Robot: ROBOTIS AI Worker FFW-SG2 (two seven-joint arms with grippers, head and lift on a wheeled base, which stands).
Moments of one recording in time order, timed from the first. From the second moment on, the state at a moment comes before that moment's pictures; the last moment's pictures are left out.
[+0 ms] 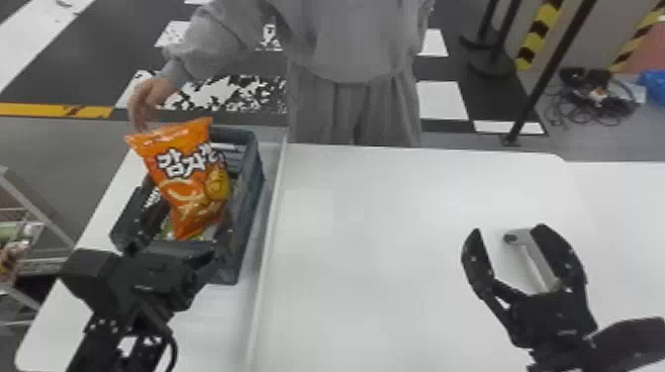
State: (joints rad) left arm 0.59 0.15 0.01 -2.04 0.14 -0.05 -0.06; right arm 0.65 0.00 -0.07 -1.90 -0.09 -0.36 0.22
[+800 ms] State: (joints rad) left arm 0.35 0.15 0.24 -1.96 0.23 0.28 -0.13; right arm 0.63 0.00 -0.06 -1.90 -0.09 -0.32 0.23
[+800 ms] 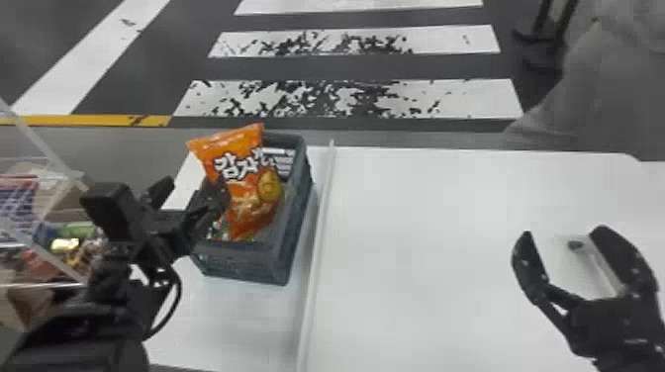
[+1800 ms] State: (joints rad) left arm -0.18 0.21 0.23 -1.47 0.13 0.50 -0.20; right arm 0.62 0.00 -0.08 -1.89 -0.09 -0.29 0.25
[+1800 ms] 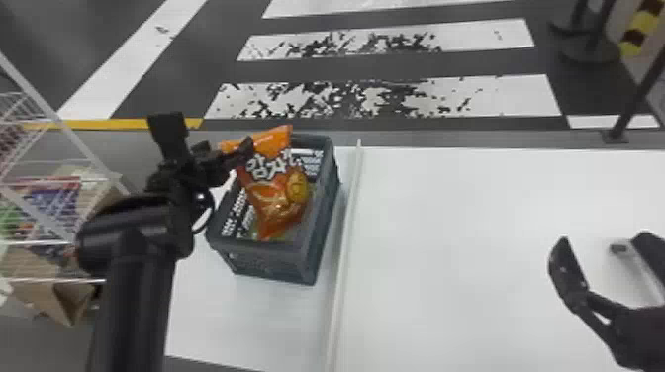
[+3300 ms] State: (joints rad) left arm -0.03 0.22 0.38 -1.89 0.35 0.76 -0.20; right arm 0.63 0.00 -0.08 -1.91 -0.09 -0.30 0.26
